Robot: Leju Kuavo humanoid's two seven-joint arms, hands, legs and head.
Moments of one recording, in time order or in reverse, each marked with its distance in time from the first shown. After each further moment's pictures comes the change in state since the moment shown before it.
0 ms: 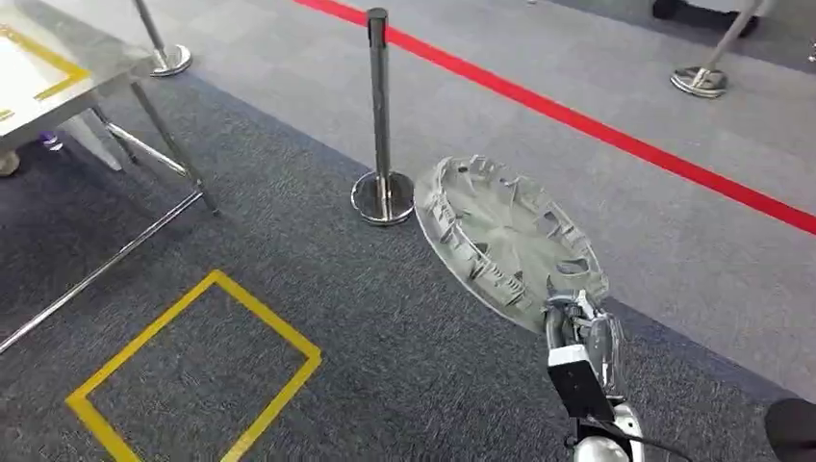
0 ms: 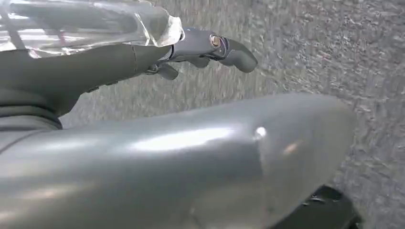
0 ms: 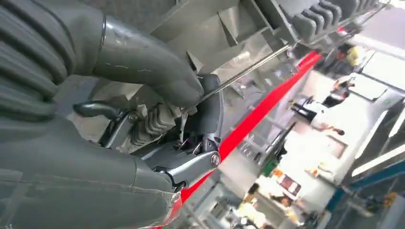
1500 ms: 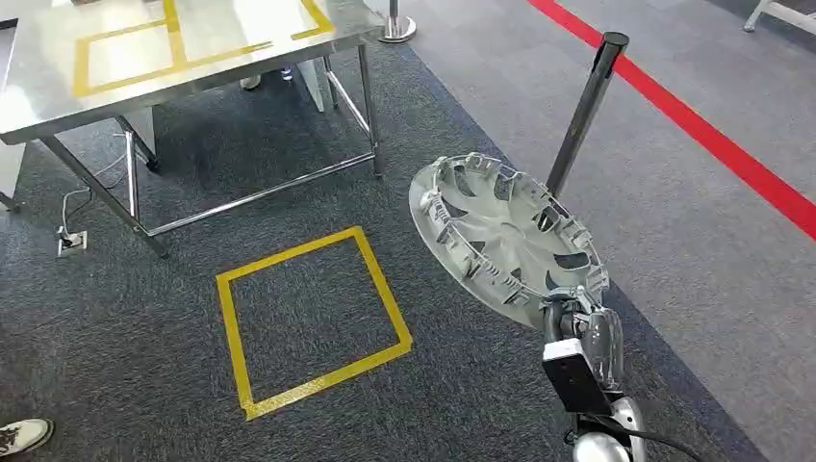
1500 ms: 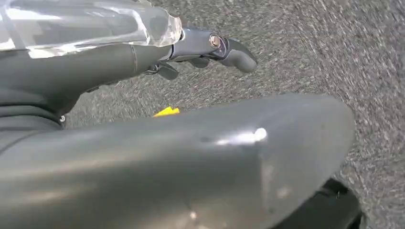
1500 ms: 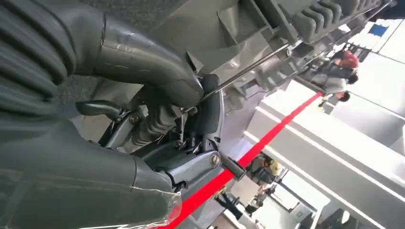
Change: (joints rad) left arm 0.003 -0.006 0.025 0.003 0.017 -0.019 -0.021; right arm -0.018 0.018 0.005 -0.008 0.053 0.016 0.023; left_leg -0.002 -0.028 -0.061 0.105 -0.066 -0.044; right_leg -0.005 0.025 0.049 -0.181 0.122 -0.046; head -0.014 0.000
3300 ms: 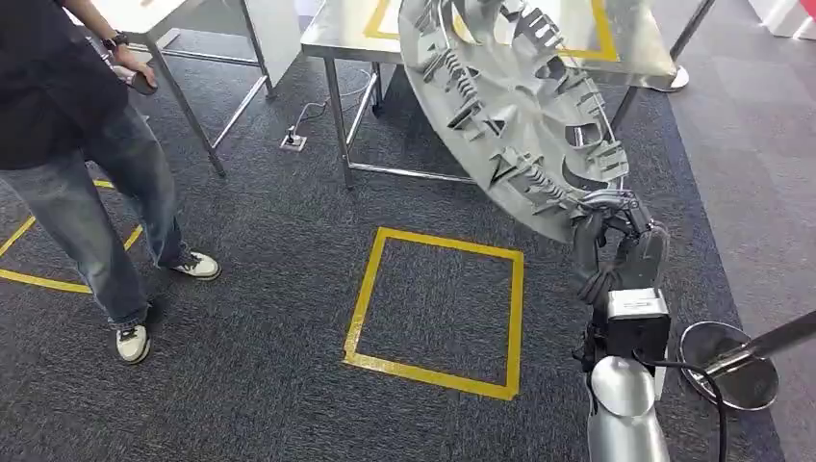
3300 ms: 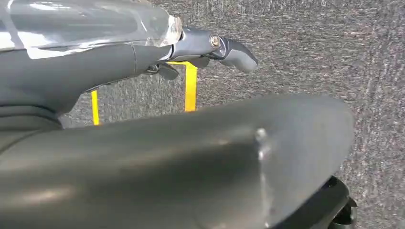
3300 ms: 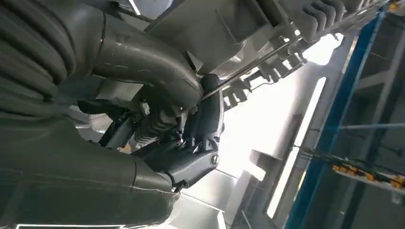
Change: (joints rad) left arm -0.012 -0.003 0.015 0.002 -0.065 -0.017 0.011; right arm -0.296 -0.021 0.047 -0.079 -0.251 0.002 -0.098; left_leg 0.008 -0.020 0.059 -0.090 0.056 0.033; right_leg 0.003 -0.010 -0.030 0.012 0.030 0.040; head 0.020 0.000
